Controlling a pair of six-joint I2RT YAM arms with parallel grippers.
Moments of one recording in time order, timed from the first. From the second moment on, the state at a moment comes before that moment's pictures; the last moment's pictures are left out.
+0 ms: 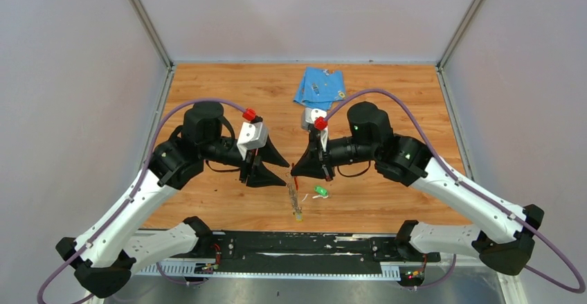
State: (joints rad) left arm -0.69 0.94 1.15 -0.58 1.00 0.21; right arm 0.96 1.11 1.26 -0.48 -0.65 -0.02
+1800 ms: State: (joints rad) left arm -0.68 0.86 0.97 -0.17 1.00 -0.14; right arm 0.96 0.83 0.80 0.26 -0.52 0.32
